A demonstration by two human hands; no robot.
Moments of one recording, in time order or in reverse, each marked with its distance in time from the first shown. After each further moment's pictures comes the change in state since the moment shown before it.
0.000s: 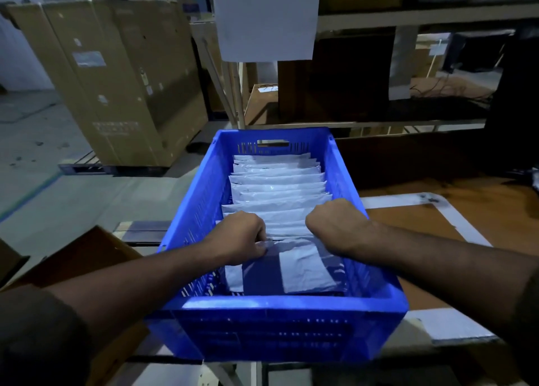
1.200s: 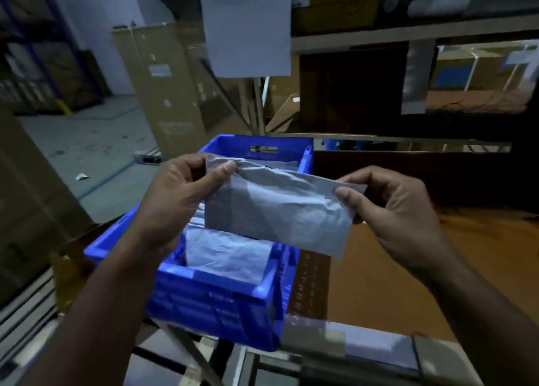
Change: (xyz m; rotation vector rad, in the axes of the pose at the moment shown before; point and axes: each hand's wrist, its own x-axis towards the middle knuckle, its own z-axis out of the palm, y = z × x) left_hand -0.046 0.182 -0.085 -1.131 0.731 -0.129; right_hand -0.146 0.146 0.040 1.544 0.807 -0.116
